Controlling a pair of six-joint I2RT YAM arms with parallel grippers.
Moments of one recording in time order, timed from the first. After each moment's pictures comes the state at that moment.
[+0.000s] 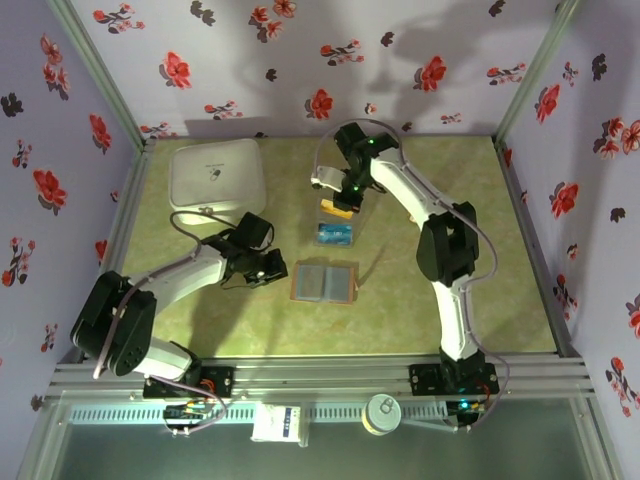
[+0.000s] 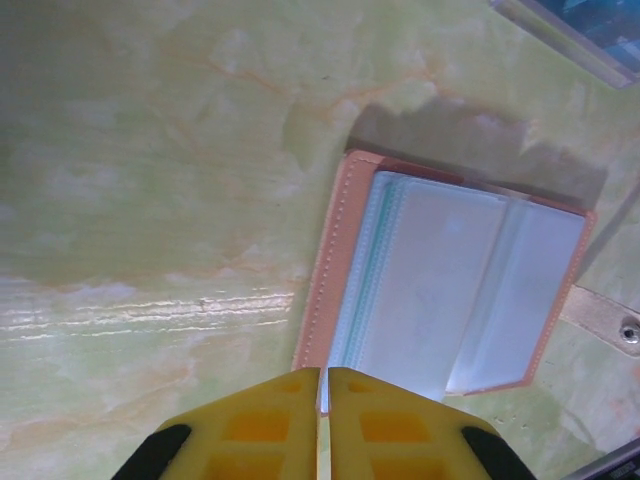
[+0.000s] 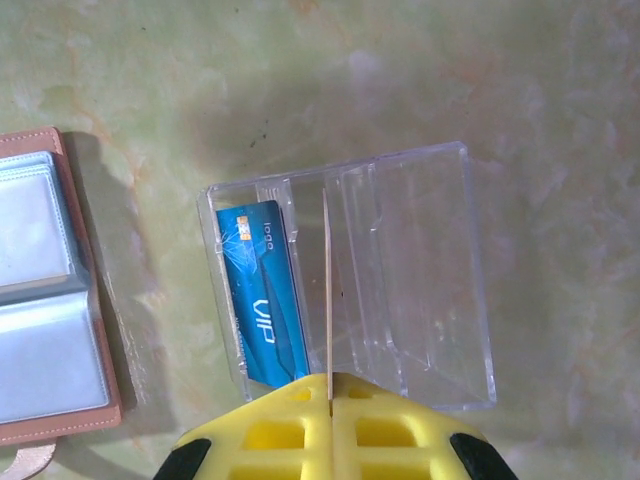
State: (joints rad) left arm -0.60 1.45 0.81 -0.49 0.27 -0.82; right arm 0.51 2.18 2.08 -1.21 -0.26 -0.82
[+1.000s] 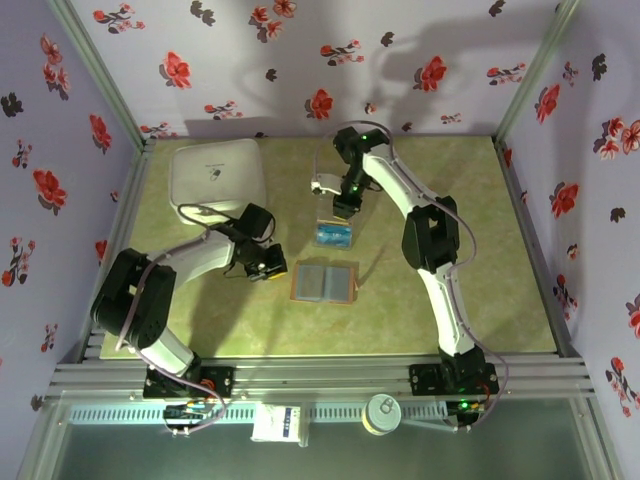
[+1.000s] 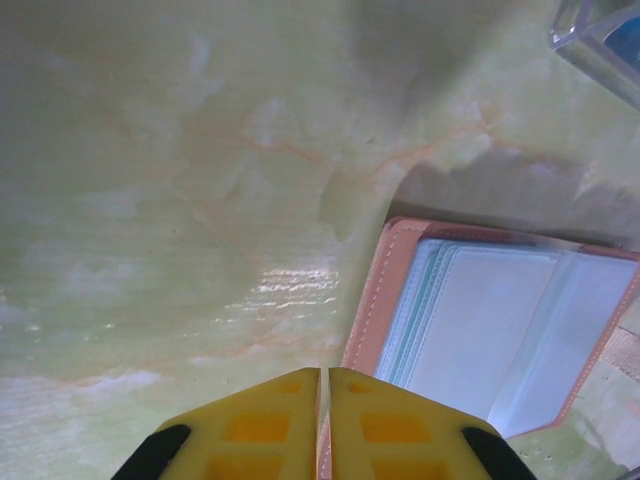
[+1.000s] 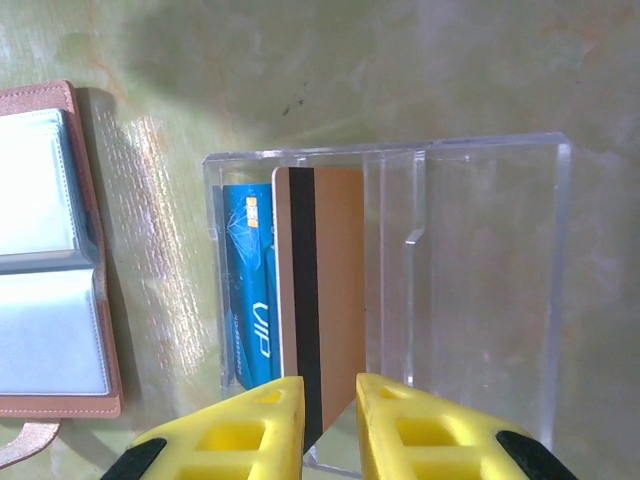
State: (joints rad) left arm -0.53 1.61 0.92 -0.52 0.32 -0.74; right arm 0.48 2.39 2.31 -1.41 -0.34 -0.91
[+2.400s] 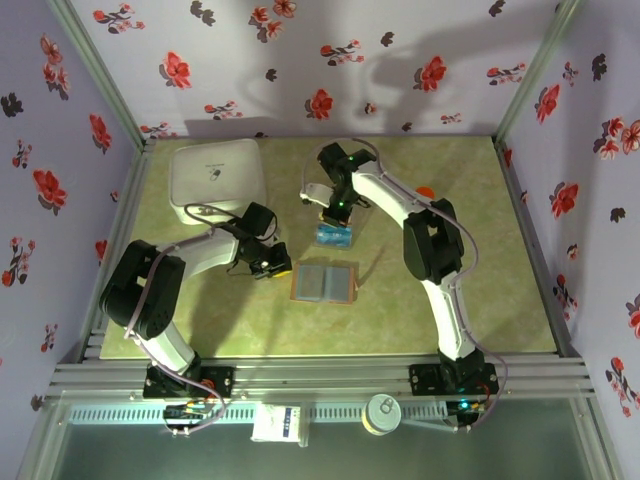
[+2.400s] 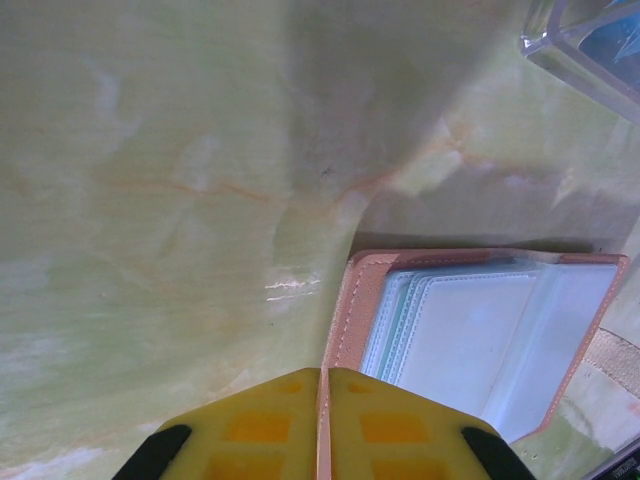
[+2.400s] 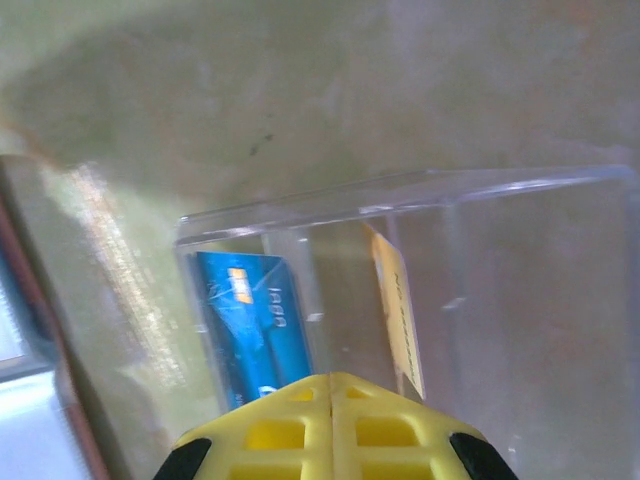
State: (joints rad) left arm -0.53 1.67 0.92 -0.45 0.39 -0.71; right arm 0.57 2.25 1.99 -1.10 -0.18 -0.67
